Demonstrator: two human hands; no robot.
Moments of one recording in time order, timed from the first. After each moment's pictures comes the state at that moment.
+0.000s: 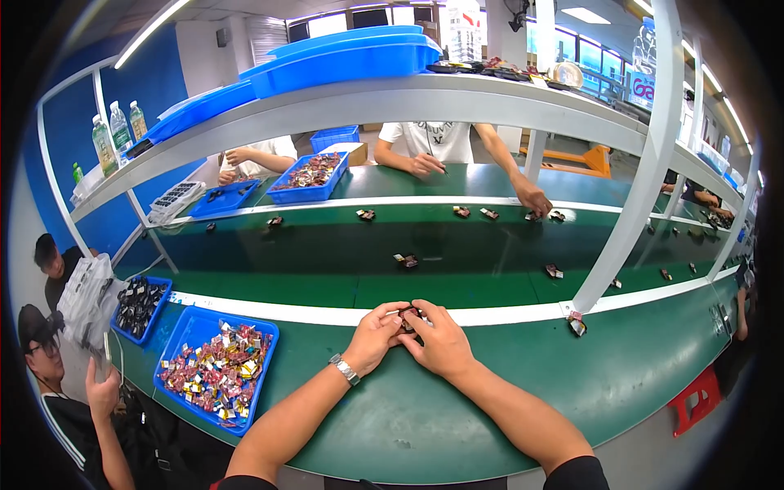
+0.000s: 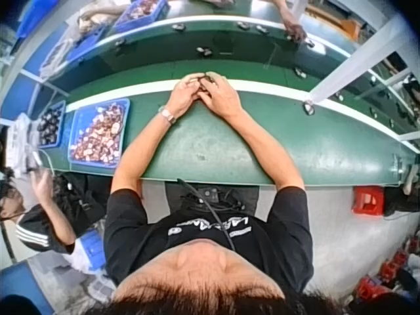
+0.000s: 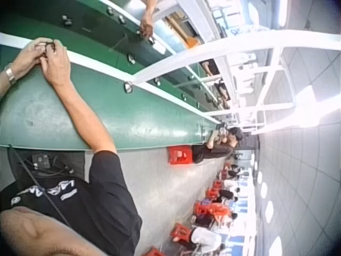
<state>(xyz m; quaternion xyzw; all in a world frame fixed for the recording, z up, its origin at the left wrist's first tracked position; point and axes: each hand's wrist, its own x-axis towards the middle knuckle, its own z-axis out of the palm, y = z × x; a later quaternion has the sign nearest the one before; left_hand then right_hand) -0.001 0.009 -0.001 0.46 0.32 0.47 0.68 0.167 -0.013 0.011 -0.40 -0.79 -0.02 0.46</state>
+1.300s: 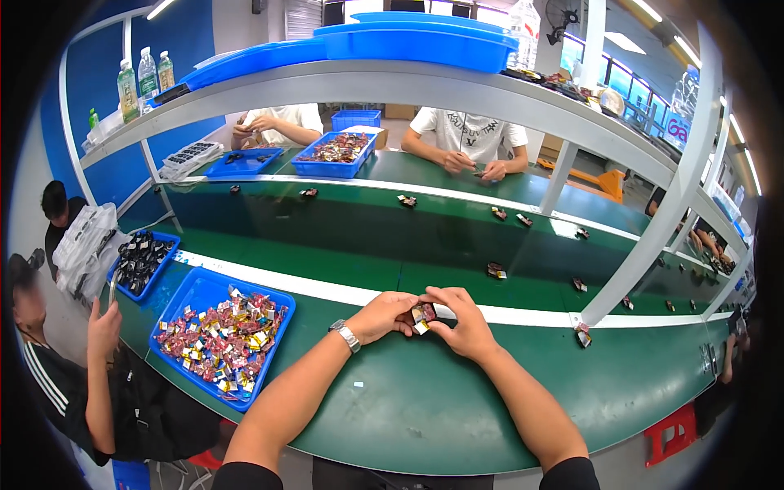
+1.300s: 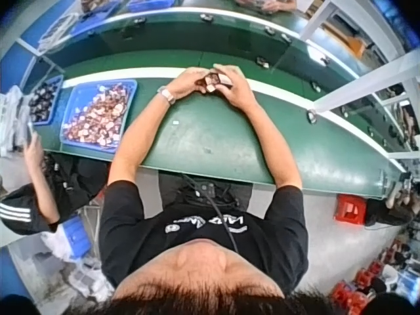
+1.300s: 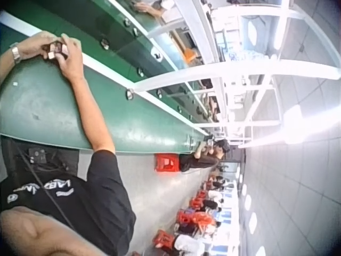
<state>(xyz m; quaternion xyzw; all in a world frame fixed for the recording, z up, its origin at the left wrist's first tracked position) -0.039 0.032 0.004 0.55 0.34 0.32 0.70 0.182 0.004 0.023 -0.34 -0.83 0.19 0.39</state>
